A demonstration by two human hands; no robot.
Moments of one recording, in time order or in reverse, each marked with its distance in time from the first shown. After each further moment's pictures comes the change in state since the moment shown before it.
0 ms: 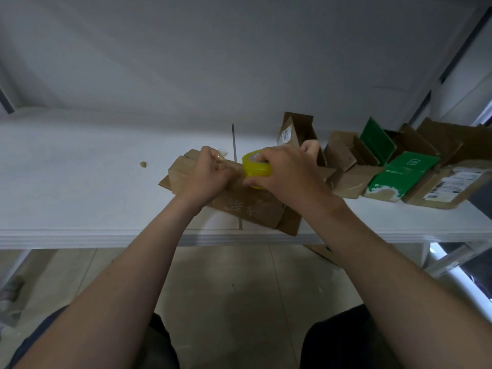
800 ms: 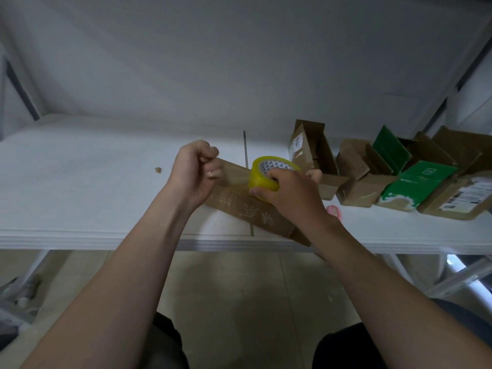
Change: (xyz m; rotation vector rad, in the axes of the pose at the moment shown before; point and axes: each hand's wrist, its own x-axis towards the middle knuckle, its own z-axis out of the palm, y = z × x) left_hand 0.003 0.026 -0.043 -1.032 0.002 -0.277; right_hand -0.006 -0.003 0.035 0.217 -0.119 0.197
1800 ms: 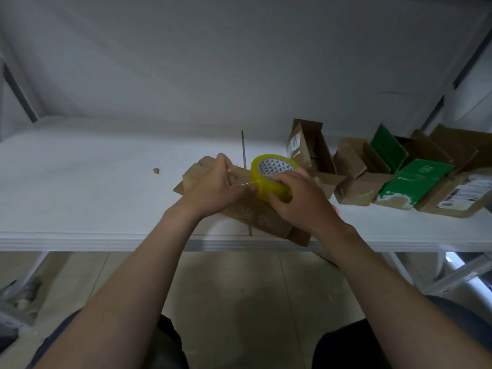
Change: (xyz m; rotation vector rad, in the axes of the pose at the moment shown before) left_hand -0.004 -0.032 -0.003 1.346 -0.155 0.284; right_hand -0.017 0.022 -0.012 0.161 -0.093 -0.081
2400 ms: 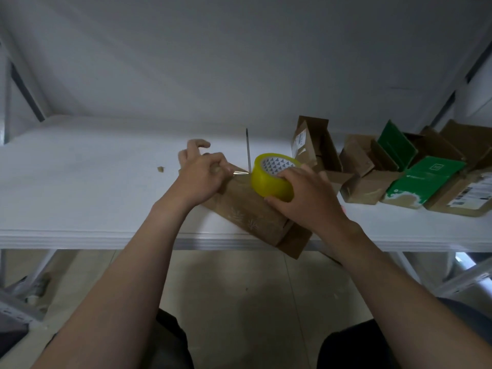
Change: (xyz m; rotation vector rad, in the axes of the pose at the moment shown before) left_hand 0.019 -0.035 -0.021 0.167 0.133 0.052; right_hand 0.003 -0.001 -0.002 -0.197 0.004 -0.032
